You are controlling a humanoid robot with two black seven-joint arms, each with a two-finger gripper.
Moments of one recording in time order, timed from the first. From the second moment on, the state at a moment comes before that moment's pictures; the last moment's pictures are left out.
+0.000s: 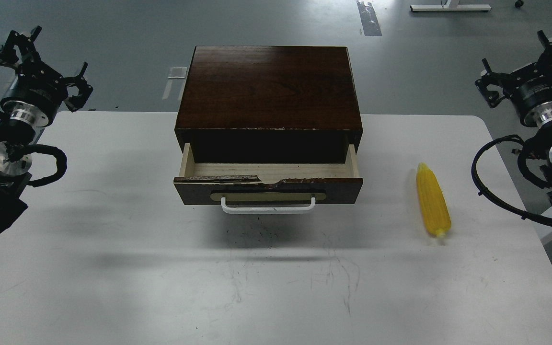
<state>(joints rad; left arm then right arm) -0.89 0.42 -0.61 -0.34 -0.23 -0.49 -0.34 0.88 -0.41 0.74 0.36 0.47 0.49 0.11</state>
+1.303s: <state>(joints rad) -0.86 0.53 -0.62 -0.51 -0.24 -0.49 -0.34 1.23 -0.69 0.27 0.42 -0.13 0.49 0.11</state>
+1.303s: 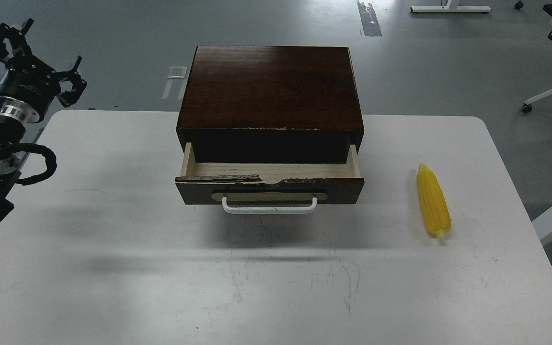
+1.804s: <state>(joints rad) -0.81 0.56 -0.62 -0.59 -0.24 -0.49 -0.35 1.21 -0.80 0.05 0.89 -0.81 0.48 0.11</state>
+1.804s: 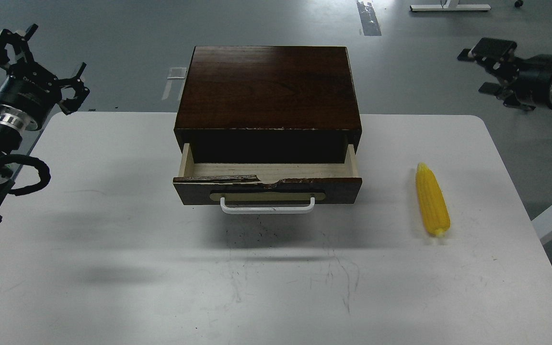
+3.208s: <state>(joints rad) -0.76 0.58 -0.62 -0.55 -0.23 -0.49 -0.36 1.02 -0.63 -0.16 0.88 -1.05 0.19 0.13</state>
